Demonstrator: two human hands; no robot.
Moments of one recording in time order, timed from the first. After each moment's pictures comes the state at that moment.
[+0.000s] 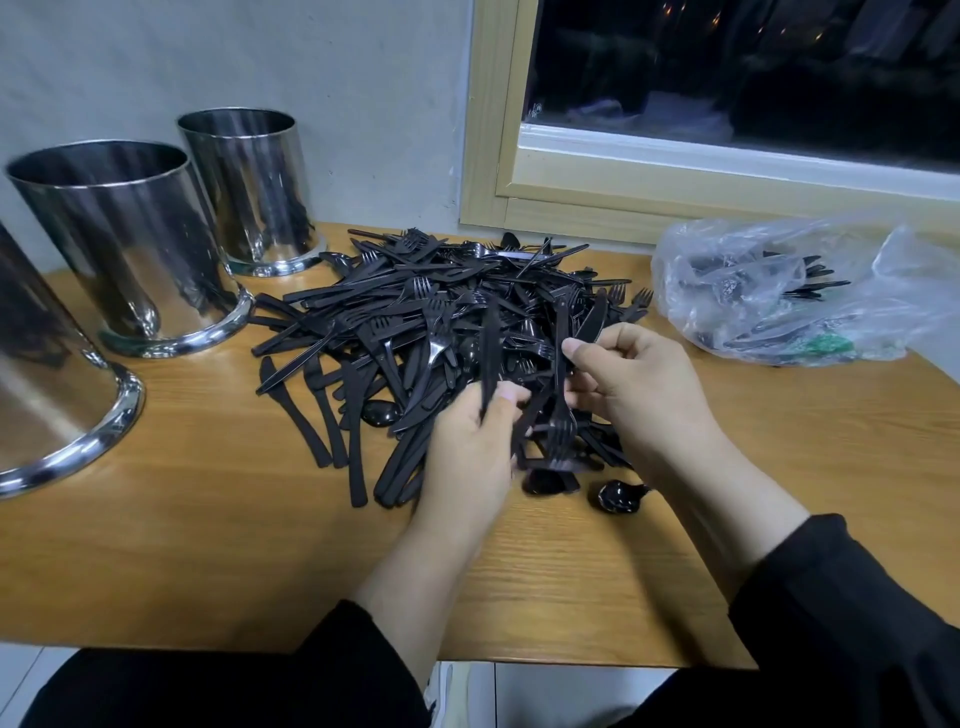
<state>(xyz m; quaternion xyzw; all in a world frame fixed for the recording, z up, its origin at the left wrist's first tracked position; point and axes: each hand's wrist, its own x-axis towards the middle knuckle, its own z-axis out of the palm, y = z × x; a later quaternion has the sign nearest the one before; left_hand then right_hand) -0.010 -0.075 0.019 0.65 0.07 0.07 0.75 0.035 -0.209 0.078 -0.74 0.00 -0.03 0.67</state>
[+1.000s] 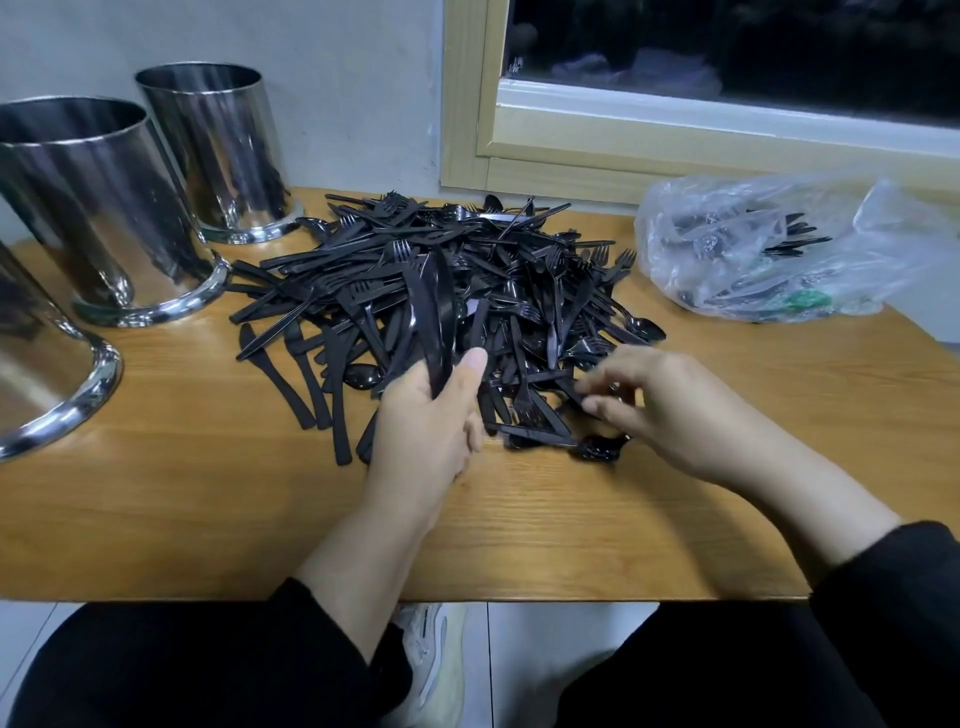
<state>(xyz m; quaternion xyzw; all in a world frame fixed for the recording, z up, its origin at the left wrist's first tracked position) -0.028 -0.059 0.016 0.66 0.07 0.10 0.74 0.009 -0.274 0.072 -0.96 -0.21 0.01 0.20</state>
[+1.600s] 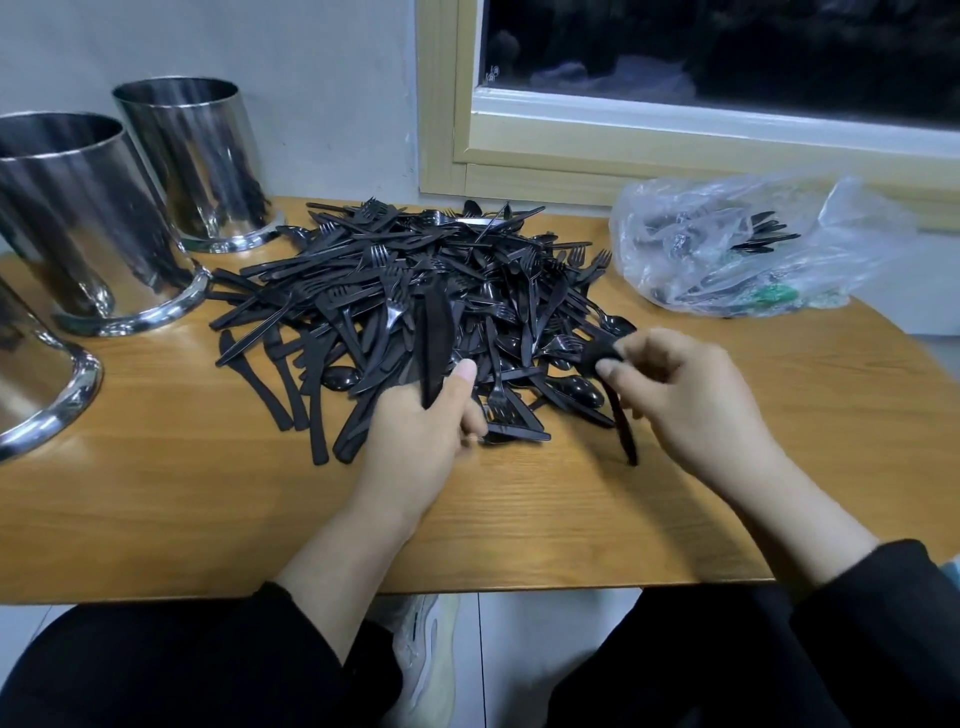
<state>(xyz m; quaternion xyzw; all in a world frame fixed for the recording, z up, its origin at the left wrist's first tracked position) -0.038 -0.068 0.020 0.74 0.04 0.07 0.67 -0.008 -0.292 0.066 -0.90 -0.09 -0.12 0.42</state>
